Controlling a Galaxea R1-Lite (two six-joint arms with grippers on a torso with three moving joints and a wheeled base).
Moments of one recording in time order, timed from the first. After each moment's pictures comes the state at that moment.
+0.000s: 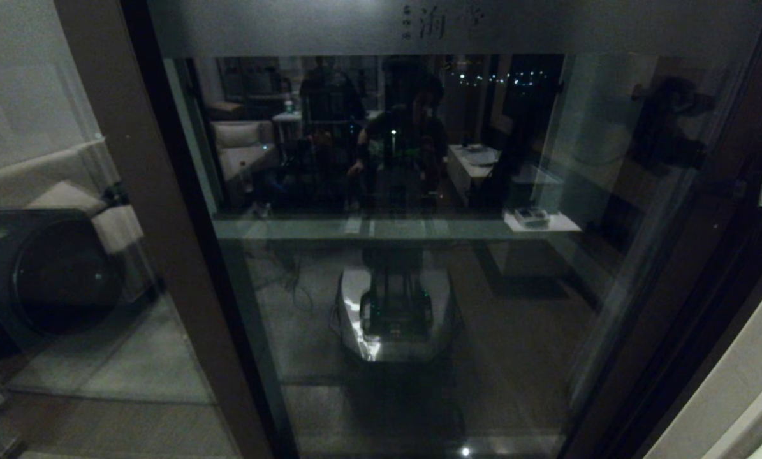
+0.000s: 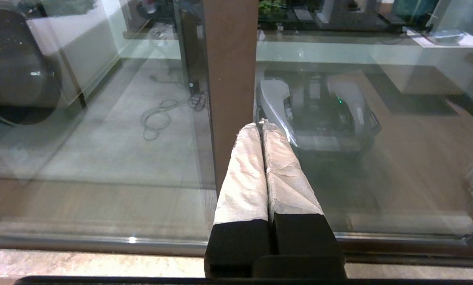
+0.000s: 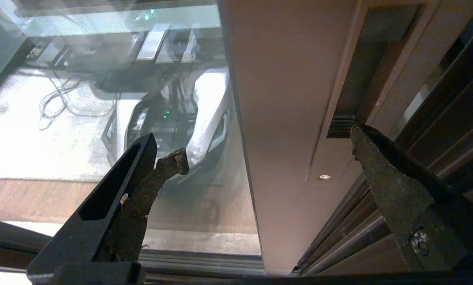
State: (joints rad) left arm 0.00 0.00 -0.02 0.05 0.00 0.00; right arm -0.54 1.90 -1.52 -0.04 0.61 -0.15
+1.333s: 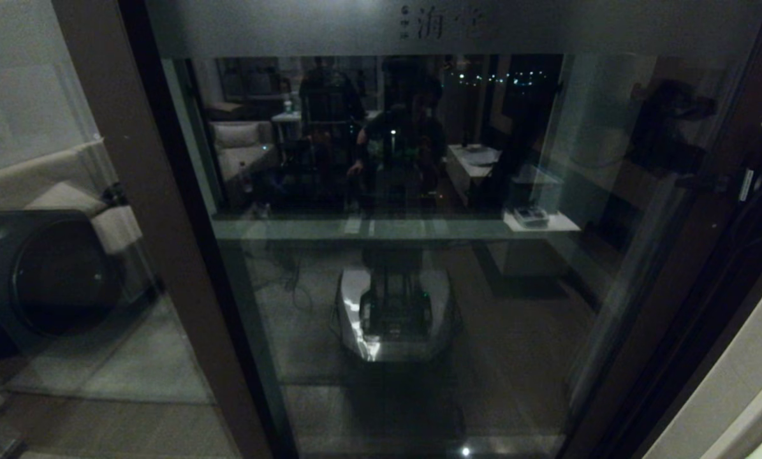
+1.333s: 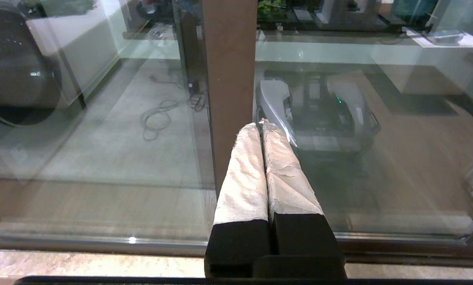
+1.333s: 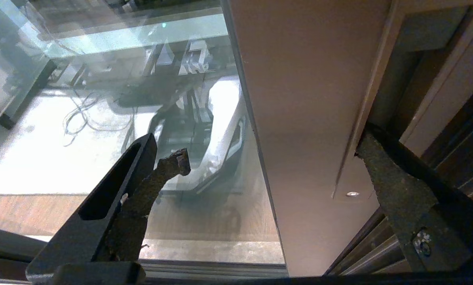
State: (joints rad) left arm 0.00 0.00 -0.02 0.05 0.00 0.00; right arm -0.47 1.93 -1.52 -0.09 0.60 -0.04
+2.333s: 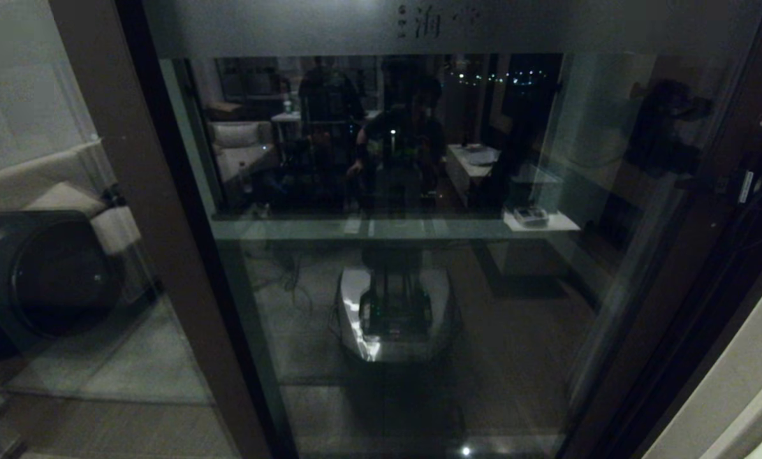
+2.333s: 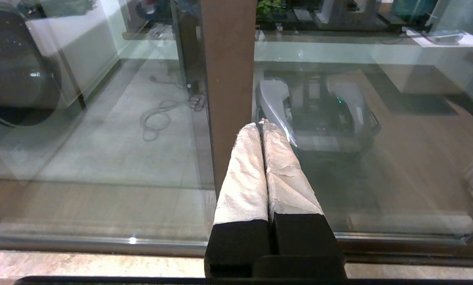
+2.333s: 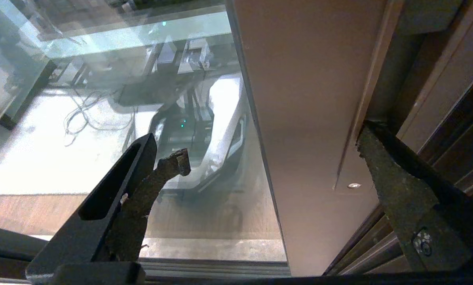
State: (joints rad) left arm 0.00 0.00 -0.02 0.05 0.00 0.00; right arm -0.45 1.91 -1.49 -0.09 0.60 -0.04
